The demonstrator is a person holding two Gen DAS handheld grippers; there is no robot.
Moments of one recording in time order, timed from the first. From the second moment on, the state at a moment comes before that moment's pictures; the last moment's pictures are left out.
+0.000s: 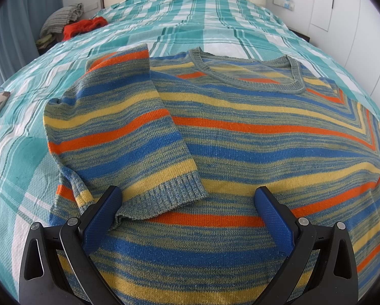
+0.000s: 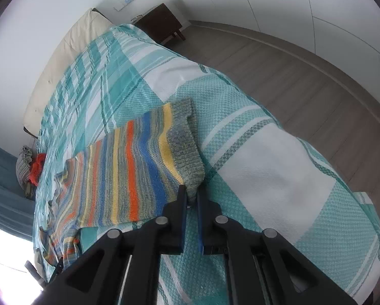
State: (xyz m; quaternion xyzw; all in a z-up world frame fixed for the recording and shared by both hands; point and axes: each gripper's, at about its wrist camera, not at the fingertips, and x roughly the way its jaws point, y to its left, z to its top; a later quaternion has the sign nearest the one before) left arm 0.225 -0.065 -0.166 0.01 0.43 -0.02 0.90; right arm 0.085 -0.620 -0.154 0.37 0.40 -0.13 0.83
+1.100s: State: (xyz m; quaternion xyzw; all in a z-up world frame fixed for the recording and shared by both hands) left arm 0.234 -0.066 -0.155 0.03 0.52 -0.05 0.85; right arm -0.008 -0.419 -0.089 0.14 0.35 -0.01 0.92
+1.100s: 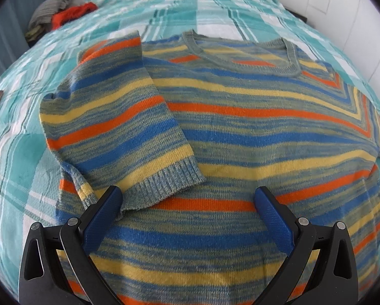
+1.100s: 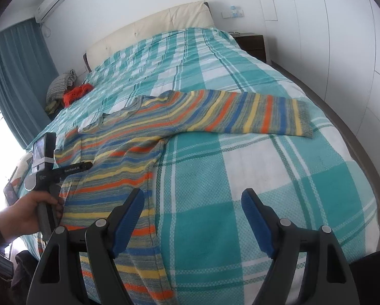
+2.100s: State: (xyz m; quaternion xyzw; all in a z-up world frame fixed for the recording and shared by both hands) left arm 0.261 -0.001 -0.122 0.09 0.55 -0.22 0.80; right arm -0.005 -0.436 -0.095 0.19 0.35 -0.01 0.91
